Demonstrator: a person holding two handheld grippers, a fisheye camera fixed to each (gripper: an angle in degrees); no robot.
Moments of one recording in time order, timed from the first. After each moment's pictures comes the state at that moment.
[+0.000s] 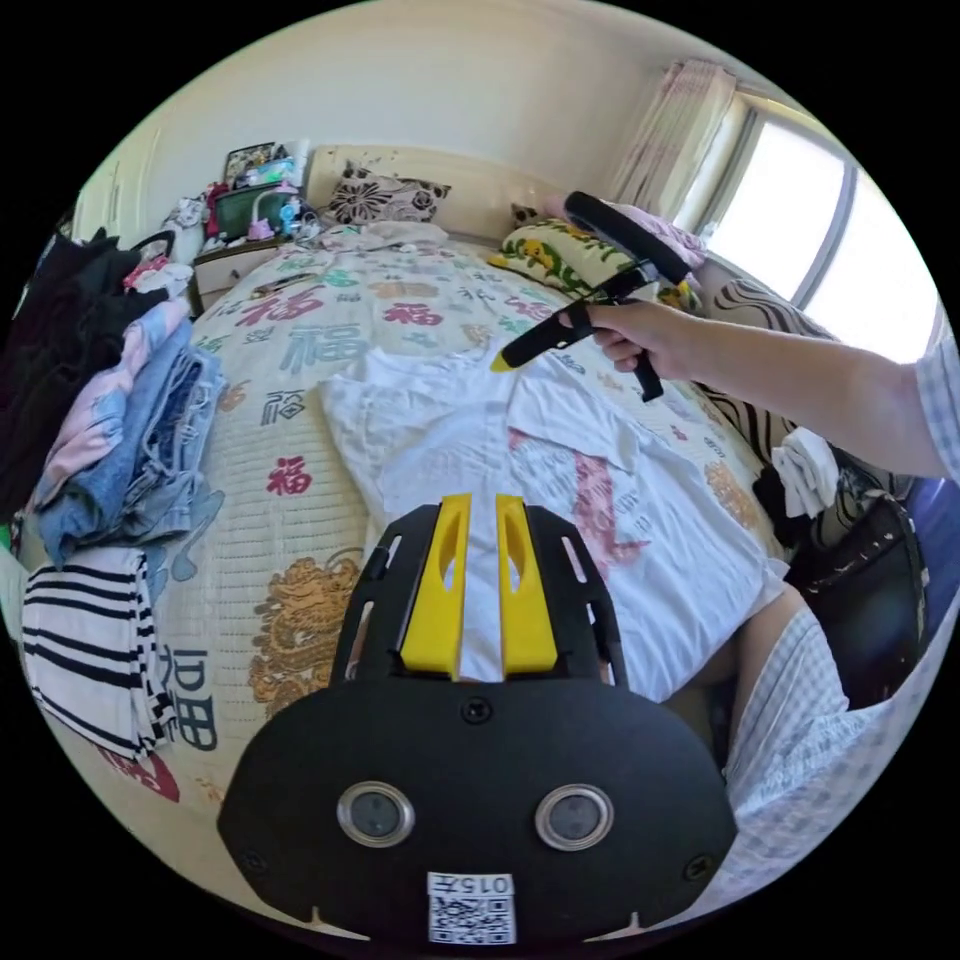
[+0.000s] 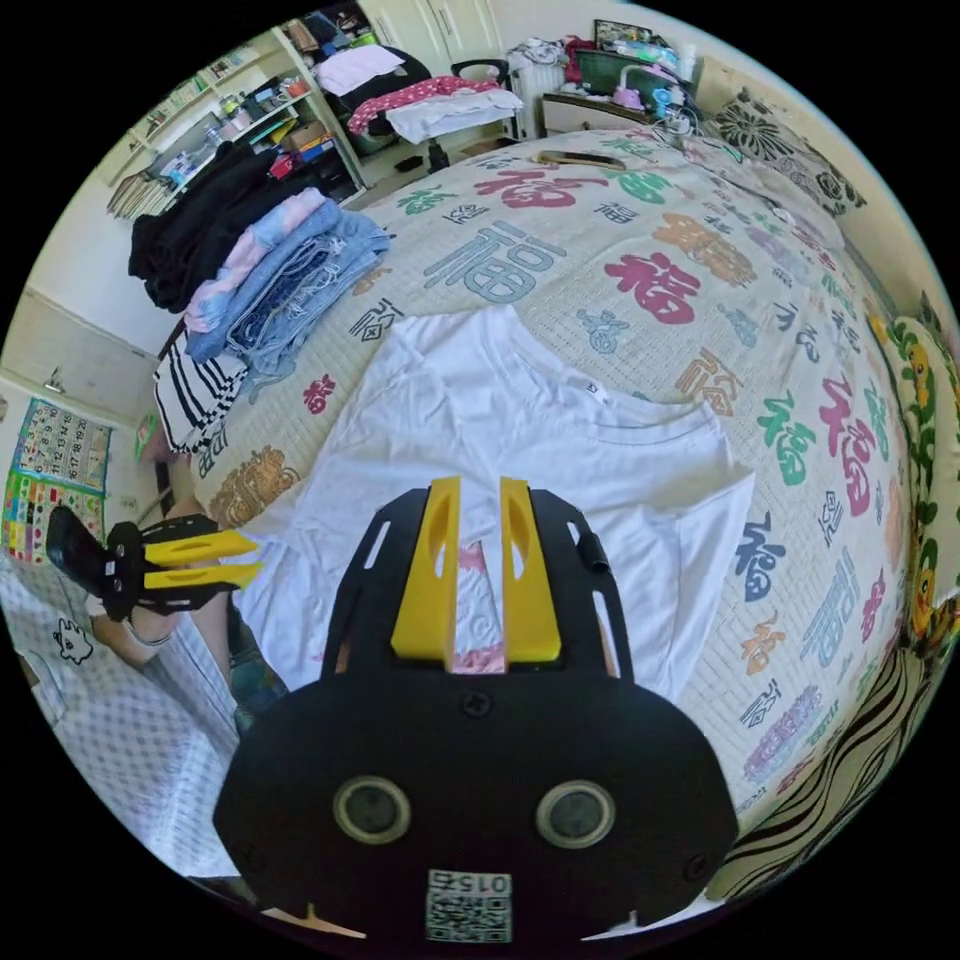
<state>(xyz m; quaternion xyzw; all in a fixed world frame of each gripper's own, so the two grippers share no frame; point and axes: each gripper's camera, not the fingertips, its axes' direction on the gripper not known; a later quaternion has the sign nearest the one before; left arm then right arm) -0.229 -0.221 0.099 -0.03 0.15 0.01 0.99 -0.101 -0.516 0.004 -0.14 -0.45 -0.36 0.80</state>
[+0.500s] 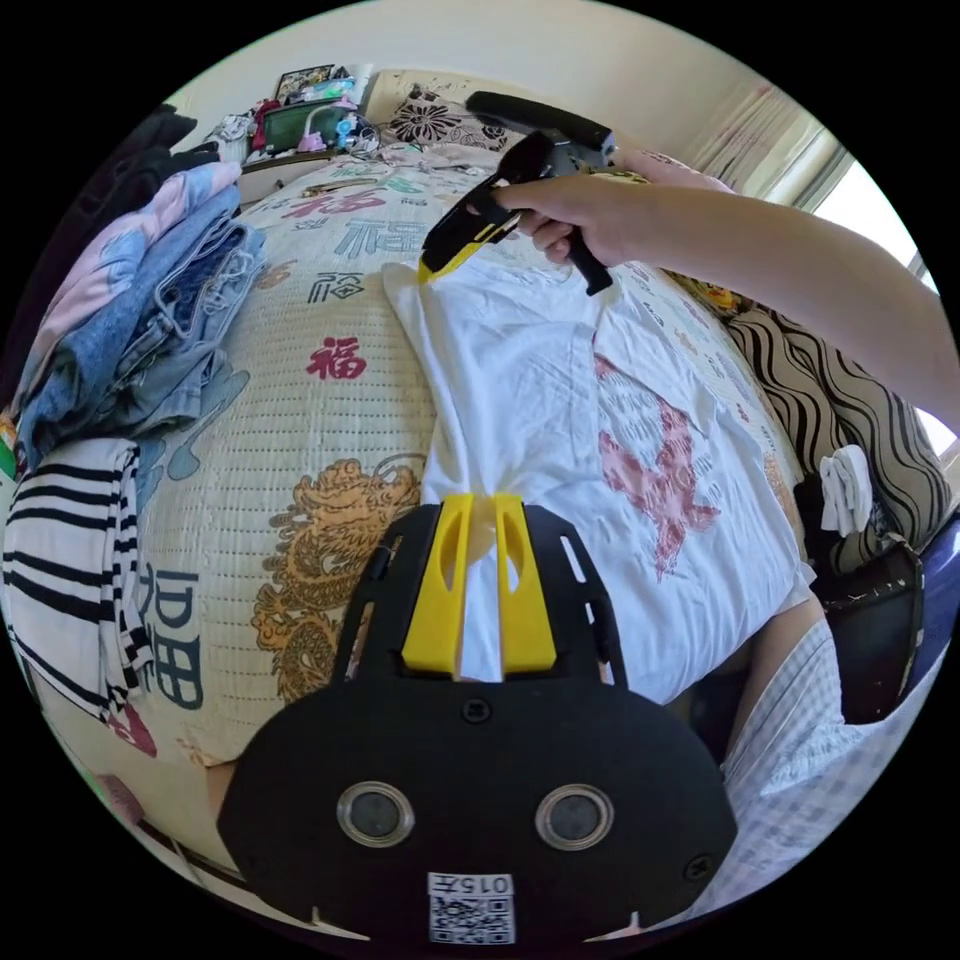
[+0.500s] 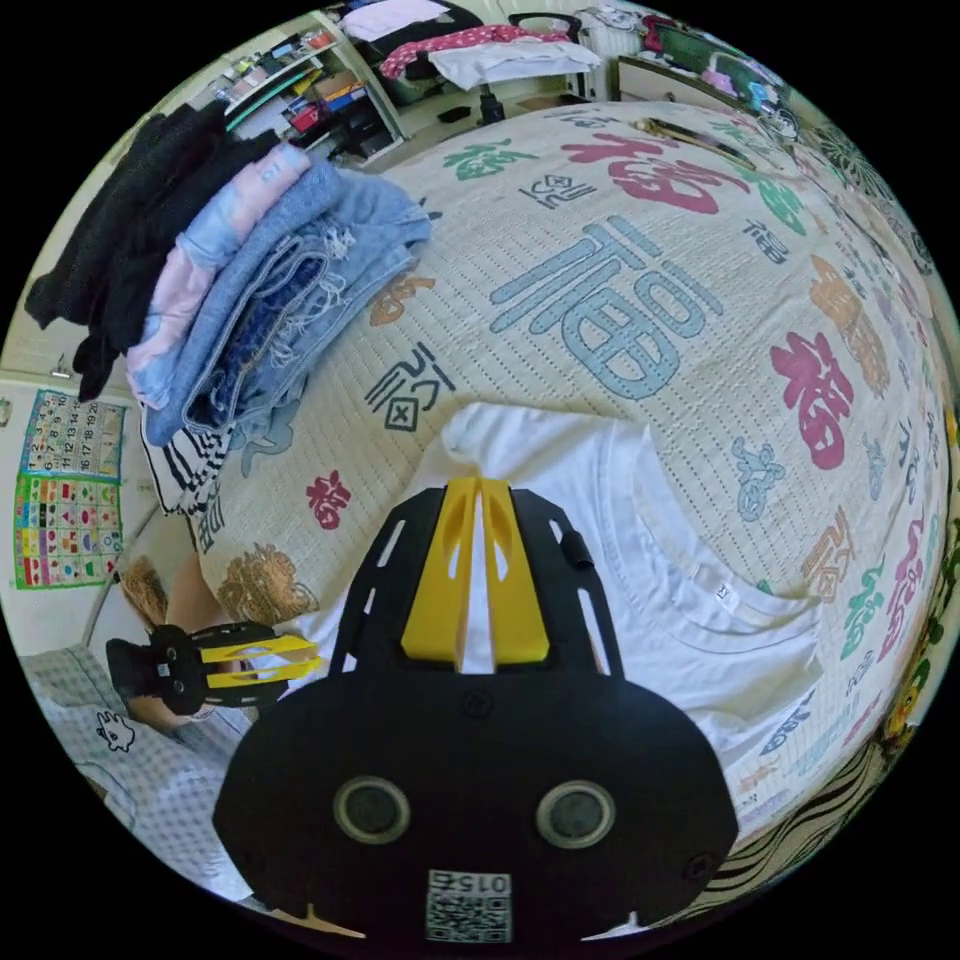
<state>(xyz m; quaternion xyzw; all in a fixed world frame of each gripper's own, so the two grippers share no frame) -0.254 -0.217 0.139 -0.12 0.14 -0.05 0.98 -0.165 -0.575 0.004 -0.18 -0.48 -0.38 0.77</state>
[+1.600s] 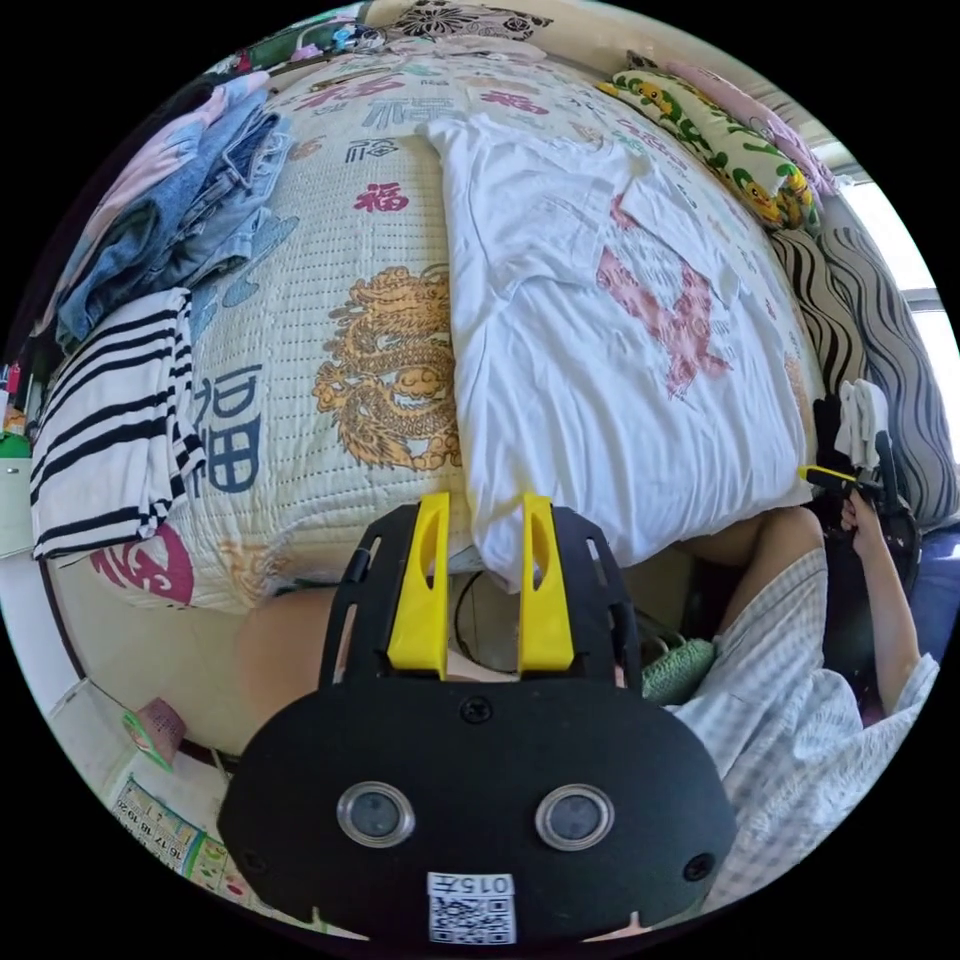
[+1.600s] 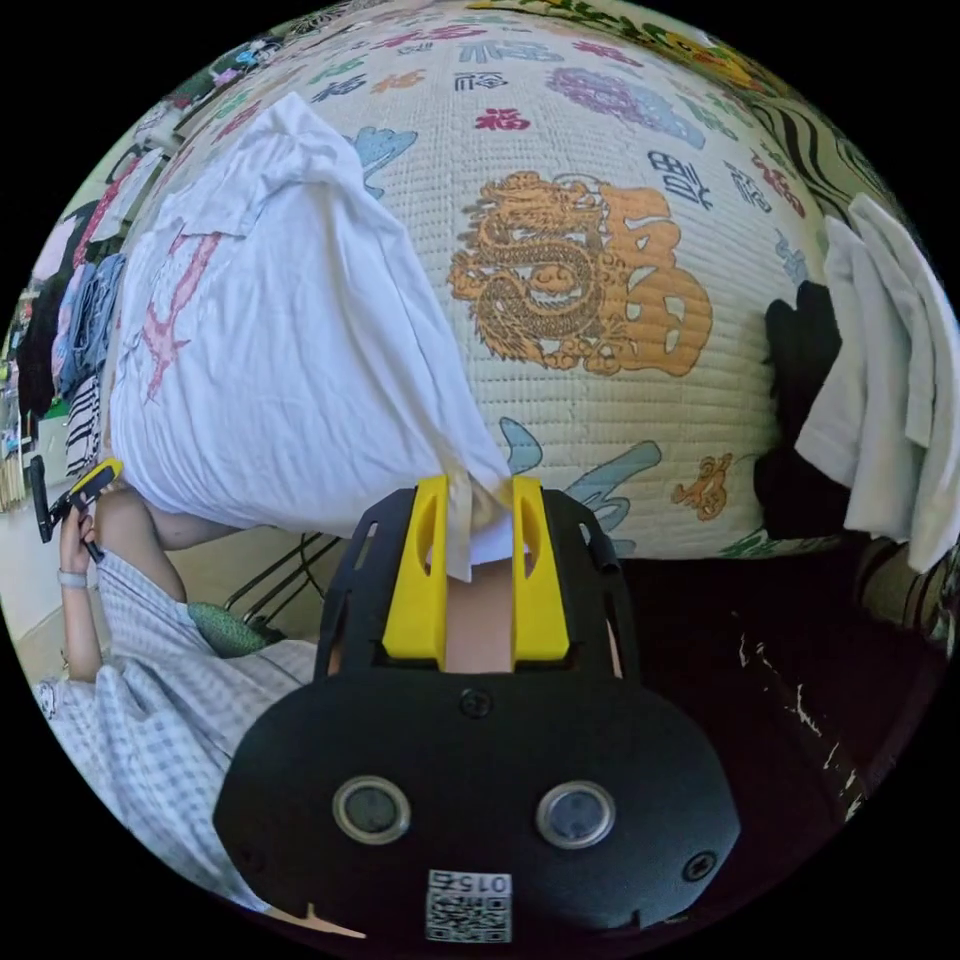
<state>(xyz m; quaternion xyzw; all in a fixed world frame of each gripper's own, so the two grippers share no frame) -0.254 -0.270 0.085 -0.31 0.10 -0.02 0.95 0.369 -0.351 0.030 -0.39 -0.30 -0.05 0.87</state>
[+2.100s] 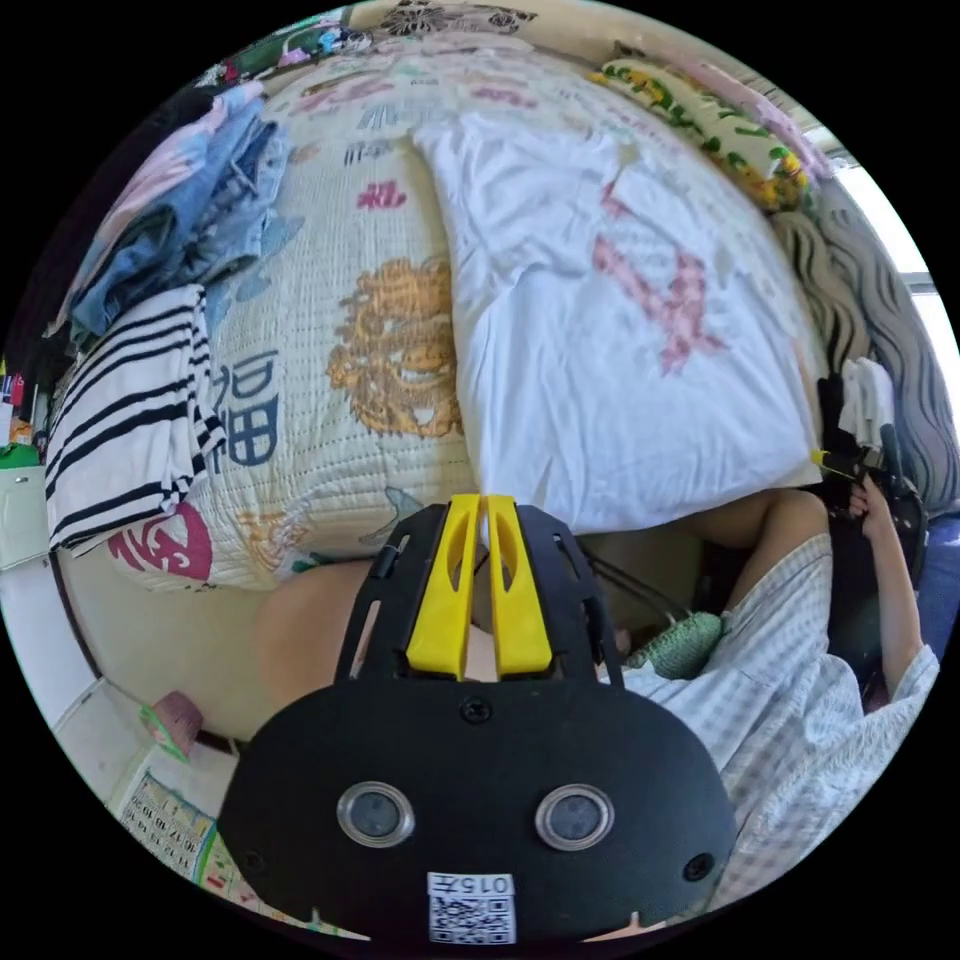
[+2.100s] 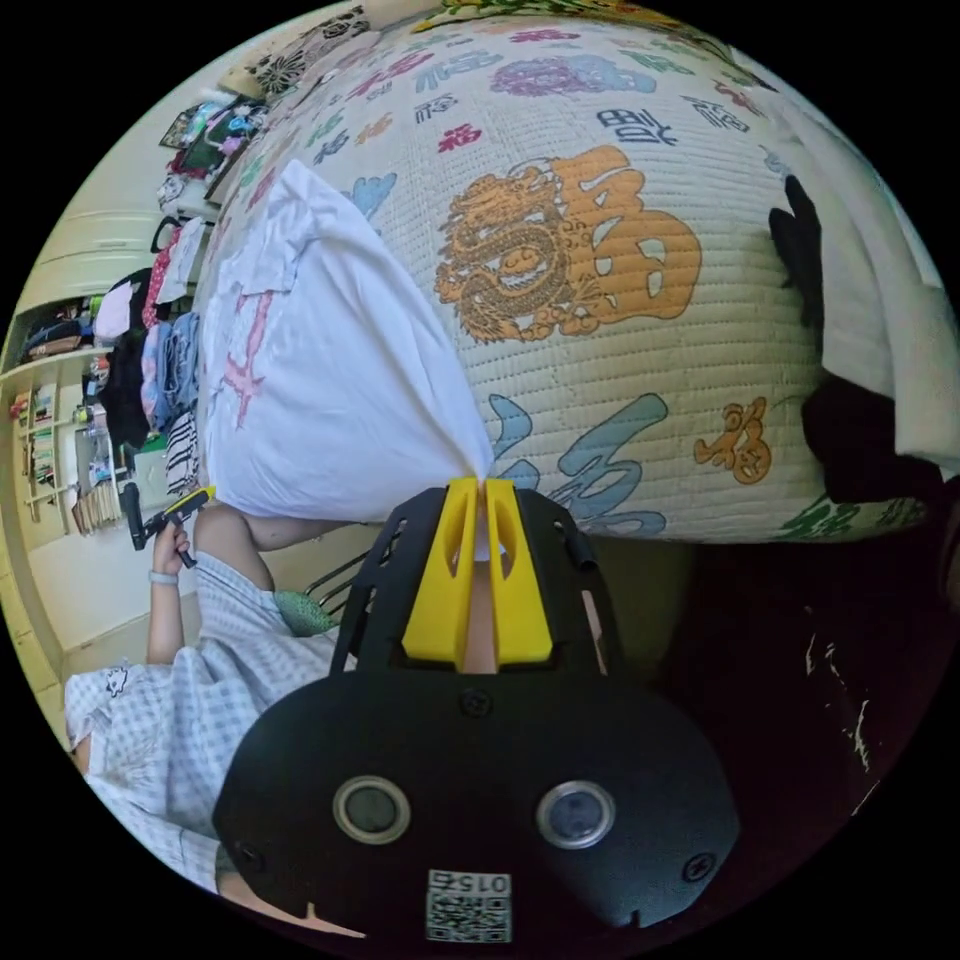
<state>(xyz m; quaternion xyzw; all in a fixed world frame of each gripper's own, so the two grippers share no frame) -0.255 -0.284 0.067 -0.37 0.09 0.00 0.92 0.443 -0.358 0.012 -0.42 -0.39 0.02 0.82</state>
